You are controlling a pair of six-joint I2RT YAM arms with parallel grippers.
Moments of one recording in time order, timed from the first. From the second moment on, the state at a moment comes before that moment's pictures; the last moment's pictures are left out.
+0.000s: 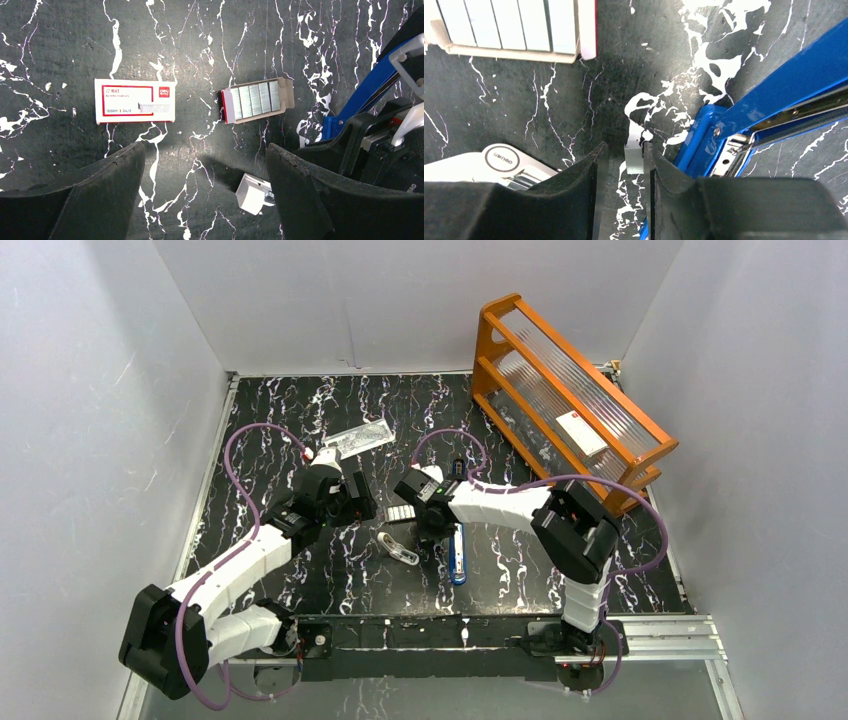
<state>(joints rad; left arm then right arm) -0.51 1.09 0.63 -0.29 -0.12 -0.59 0.99 1.85 1.23 -0.64 0.22 0.68</state>
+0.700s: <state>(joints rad) -0.51 1.10 0.63 -0.29 -0.12 -0.59 0.97 1.86 1.23 -0.64 0.21 0.67</state>
